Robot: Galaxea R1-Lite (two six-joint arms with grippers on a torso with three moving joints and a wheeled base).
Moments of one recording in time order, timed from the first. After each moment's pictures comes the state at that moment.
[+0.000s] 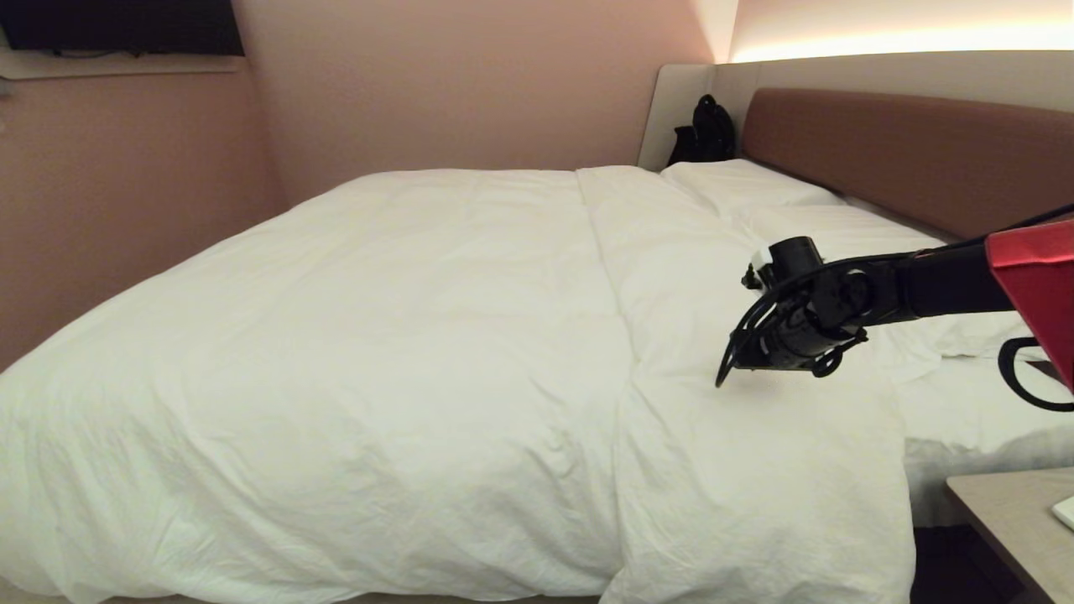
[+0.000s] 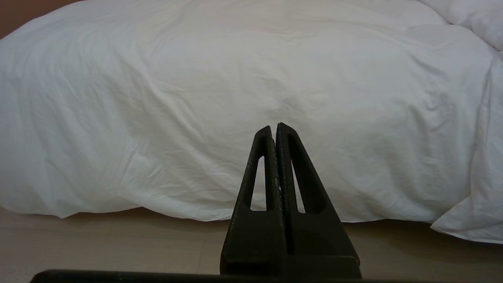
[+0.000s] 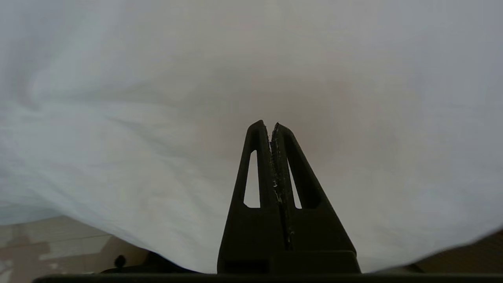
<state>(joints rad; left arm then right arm) 0.00 0.00 0.00 0.00 0.02 -0.02 0.15 2.18 -1.65 0.35 -0.18 0.19</state>
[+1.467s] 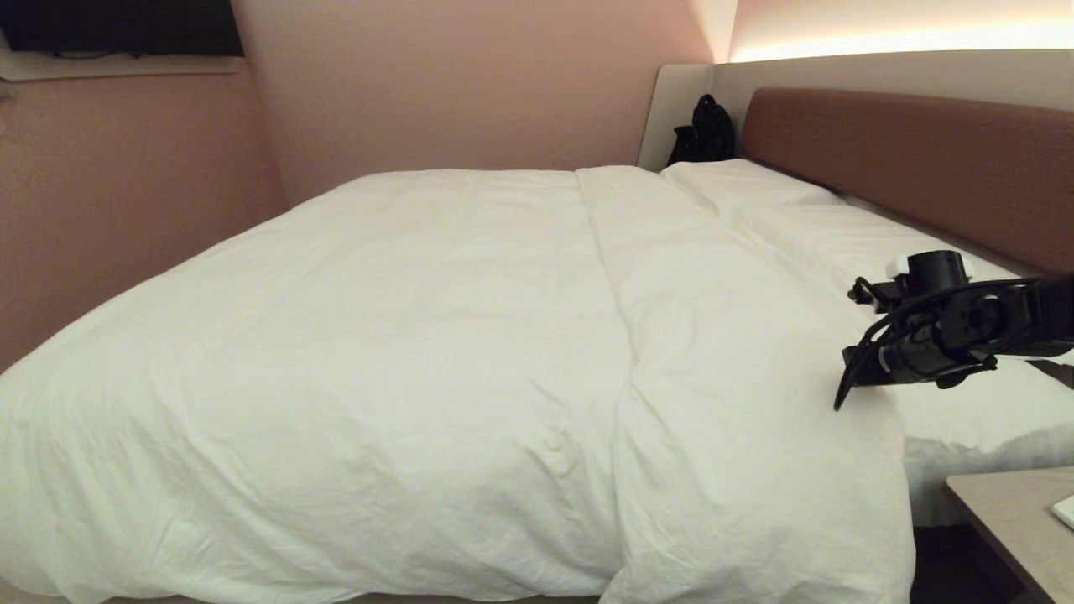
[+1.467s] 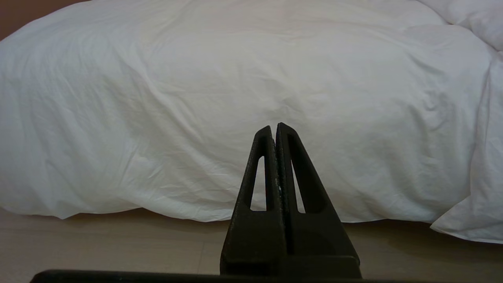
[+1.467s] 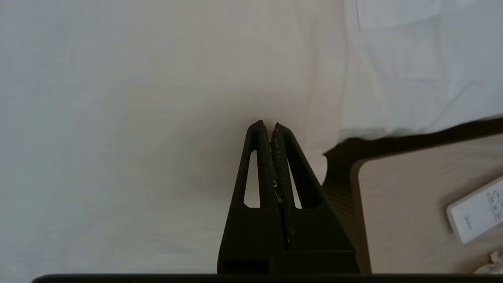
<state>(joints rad) 0.00 0.00 0.00 0.00 0.02 -0.02 -0.15 2.06 -1.36 0.09 -0.17 -0.12</state>
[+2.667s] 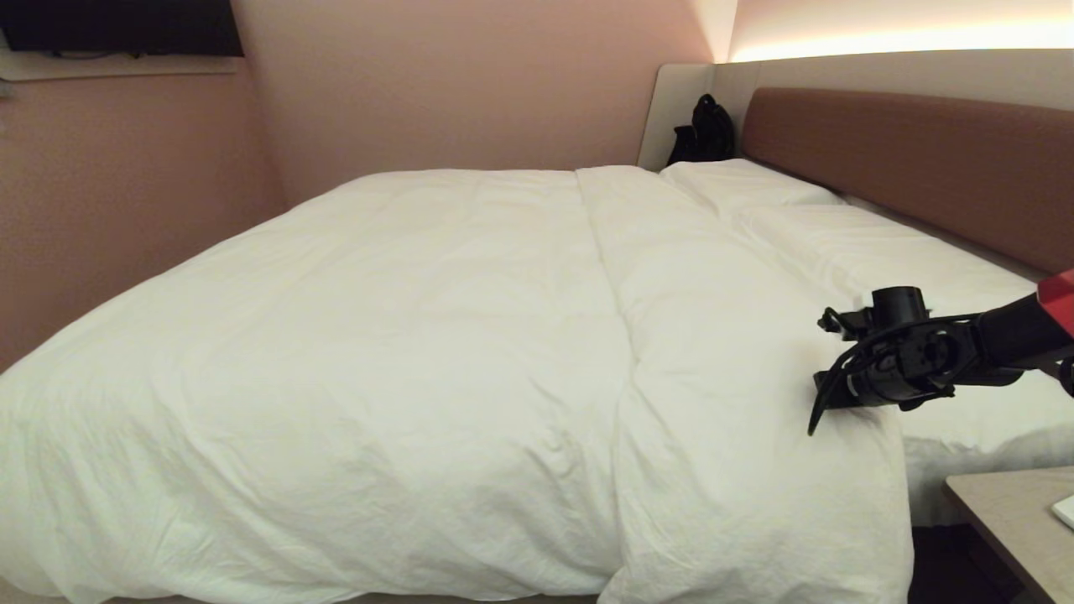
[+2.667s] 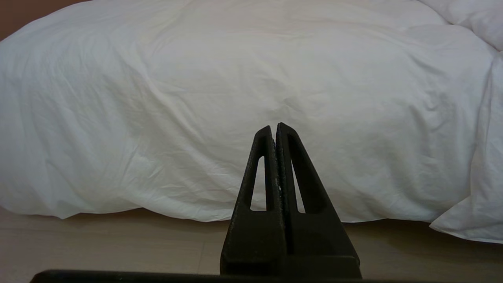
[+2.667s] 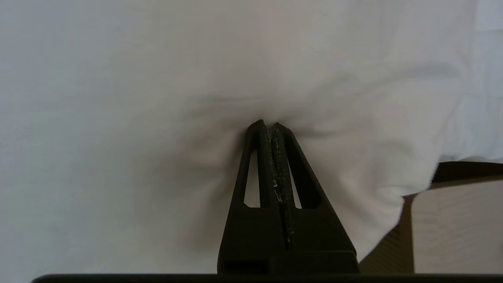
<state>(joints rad) 0.00 0.00 0.00 0.00 0.02 -0.02 -0.12 2.19 -1.33 -0.04 -0.11 -0.14</state>
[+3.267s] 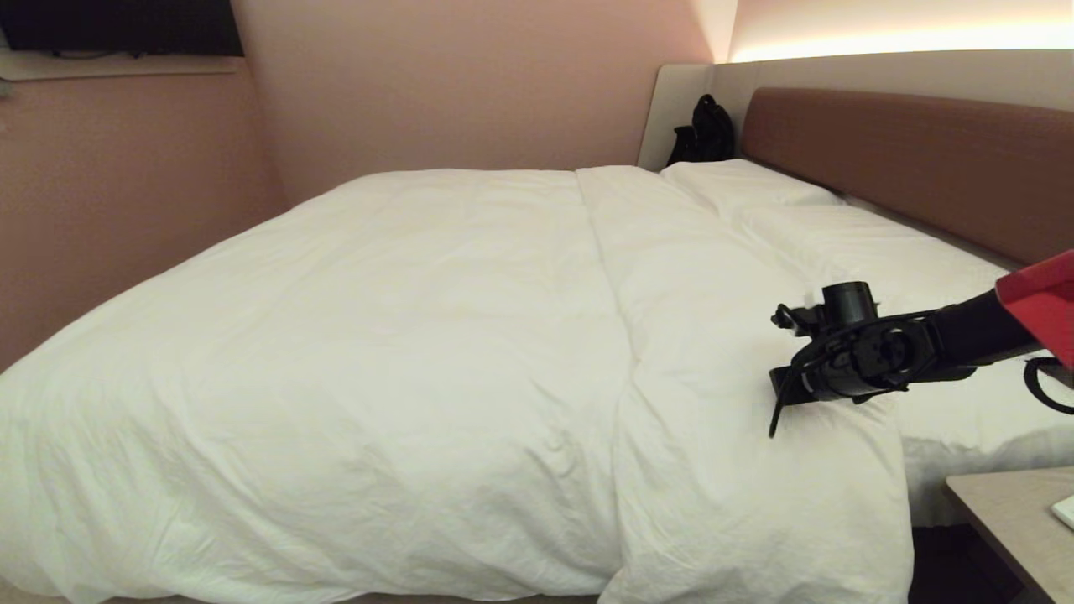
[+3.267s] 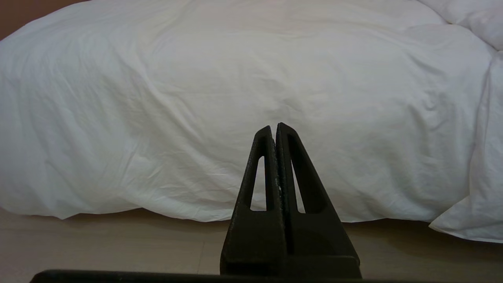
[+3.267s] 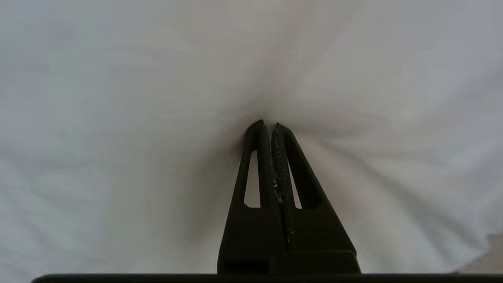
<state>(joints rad) 0.00 0.00 0.00 0.00 0.02 -0.02 0.02 2.18 -1.35 -0.03 -0.11 -0.12</state>
